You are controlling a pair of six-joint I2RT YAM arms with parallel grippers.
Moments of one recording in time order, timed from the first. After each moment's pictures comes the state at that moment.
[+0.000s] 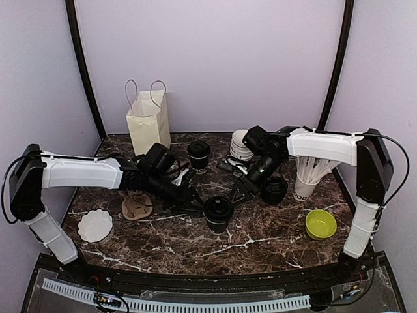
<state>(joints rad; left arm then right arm) -0.82 1.62 1.03 -0.31 0.56 -0.78 0.70 1.85 1.44 -0.91 -0.74 -0.27</state>
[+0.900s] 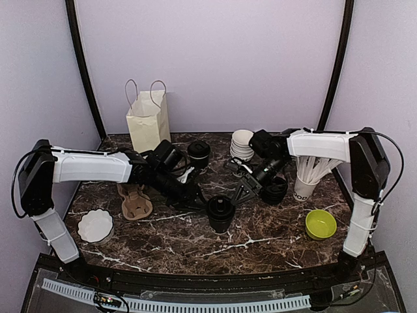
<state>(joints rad) -0.81 1.71 1.14 -0.40 0.54 -0.71 0.63 1.89 1.41 -0.92 -0.86 -0.21</state>
